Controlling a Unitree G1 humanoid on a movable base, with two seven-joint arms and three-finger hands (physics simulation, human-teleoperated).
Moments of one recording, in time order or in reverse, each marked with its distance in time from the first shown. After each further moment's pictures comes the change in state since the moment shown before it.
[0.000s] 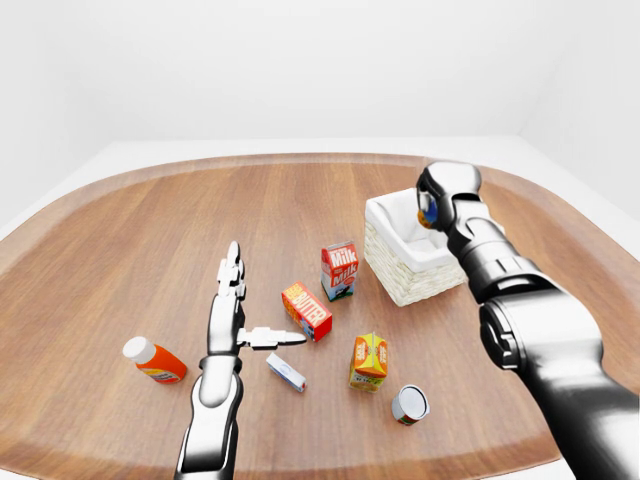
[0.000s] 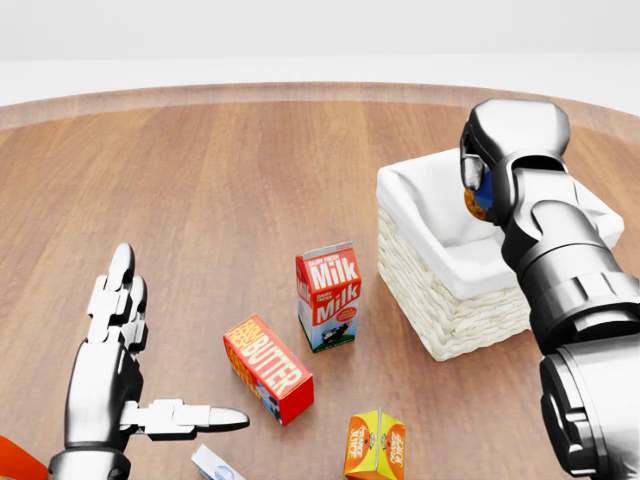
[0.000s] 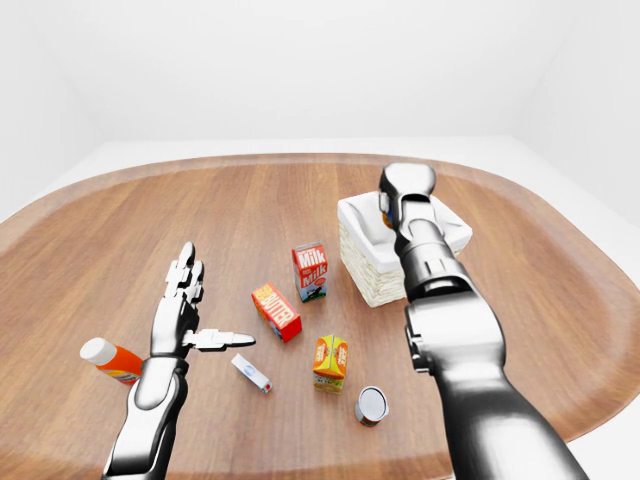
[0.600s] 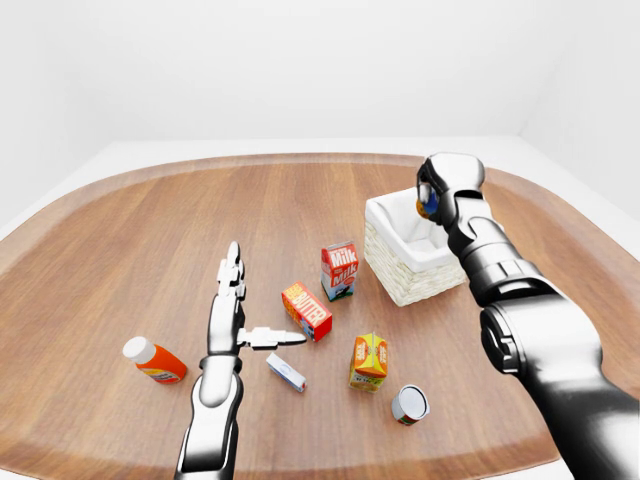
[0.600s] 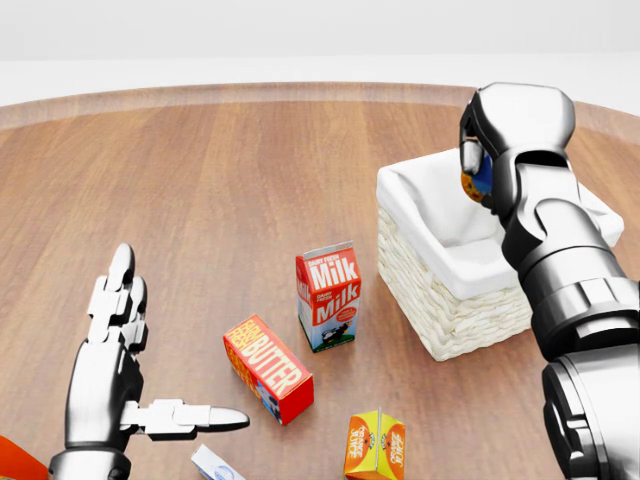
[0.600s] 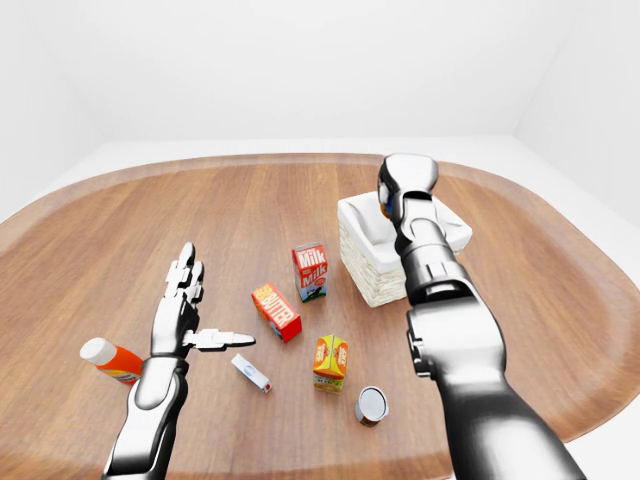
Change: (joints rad) left arm -0.001 0.000 0.000 0.003 0.000 0.000 0.002; right arm 0.037 -0.005 0.002 -0.094 0.045 -0.005 -0.064
